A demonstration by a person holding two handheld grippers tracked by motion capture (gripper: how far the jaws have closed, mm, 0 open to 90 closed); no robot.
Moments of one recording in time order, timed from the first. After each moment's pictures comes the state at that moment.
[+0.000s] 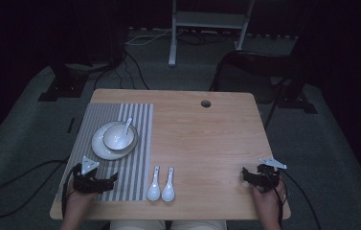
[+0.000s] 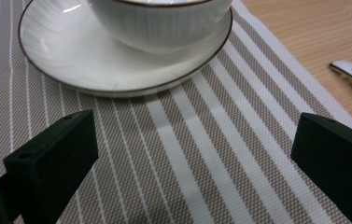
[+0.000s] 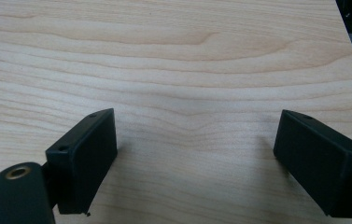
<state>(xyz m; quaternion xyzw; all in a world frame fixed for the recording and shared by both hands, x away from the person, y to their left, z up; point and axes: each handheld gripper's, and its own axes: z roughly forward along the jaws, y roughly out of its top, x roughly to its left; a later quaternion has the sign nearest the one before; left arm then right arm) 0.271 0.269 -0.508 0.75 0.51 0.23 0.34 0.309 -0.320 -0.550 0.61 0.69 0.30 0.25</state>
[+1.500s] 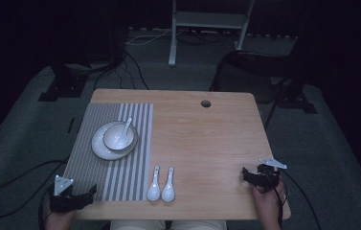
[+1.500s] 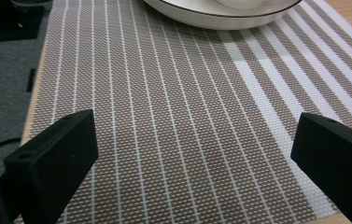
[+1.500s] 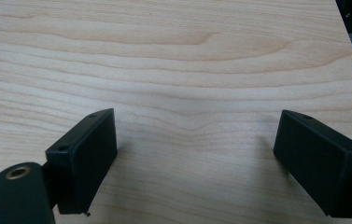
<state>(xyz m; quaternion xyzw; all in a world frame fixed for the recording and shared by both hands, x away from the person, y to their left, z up) 0.223 0.323 -0.533 0.70 0.57 0.26 0.35 0.309 -0.320 -0.550 0.61 0.69 0.30 0.25</state>
